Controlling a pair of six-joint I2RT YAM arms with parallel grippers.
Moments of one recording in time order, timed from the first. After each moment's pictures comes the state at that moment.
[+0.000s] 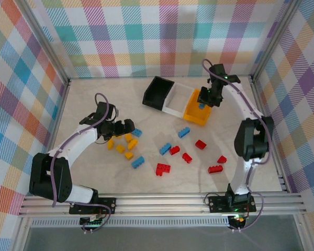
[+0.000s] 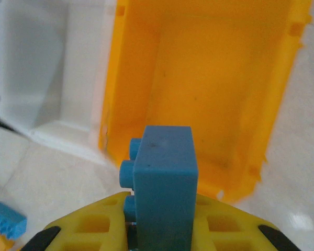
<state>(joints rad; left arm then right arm) -0.25 1.41 0.95 -0.58 0.19 -0.50 0.18 1.95 1.79 -1.00 -0.16 0.46</state>
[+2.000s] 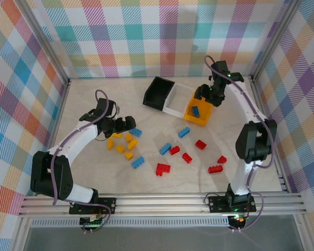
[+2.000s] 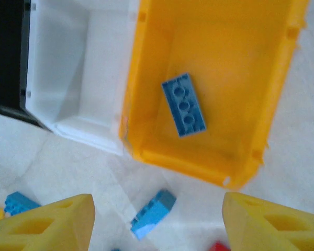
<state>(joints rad) -0.26 1.43 1.02 -0.62 0.23 -0.51 0.18 1.84 1.76 -1.05 -0.18 0.46</state>
